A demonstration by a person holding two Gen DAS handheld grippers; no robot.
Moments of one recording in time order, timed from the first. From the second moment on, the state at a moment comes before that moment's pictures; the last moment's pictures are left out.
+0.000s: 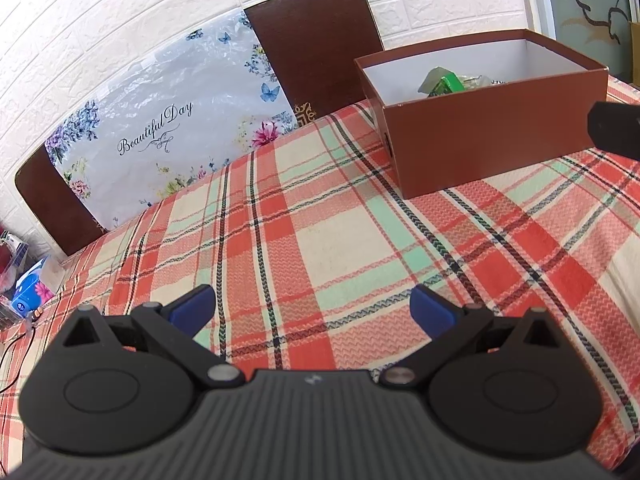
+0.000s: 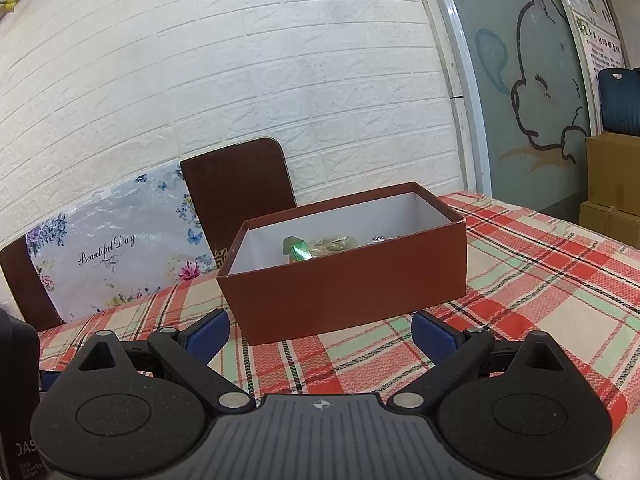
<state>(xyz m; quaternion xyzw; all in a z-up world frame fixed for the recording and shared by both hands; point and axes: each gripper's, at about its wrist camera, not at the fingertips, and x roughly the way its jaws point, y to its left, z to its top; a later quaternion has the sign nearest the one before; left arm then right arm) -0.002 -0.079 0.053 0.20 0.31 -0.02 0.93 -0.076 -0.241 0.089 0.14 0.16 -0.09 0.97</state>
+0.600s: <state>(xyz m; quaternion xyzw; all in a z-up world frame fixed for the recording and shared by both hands) 0.002 -0.078 0.045 0.21 0.33 -0.02 0.92 -0.069 -0.250 0.082 0.14 0.17 -0.08 0.97</state>
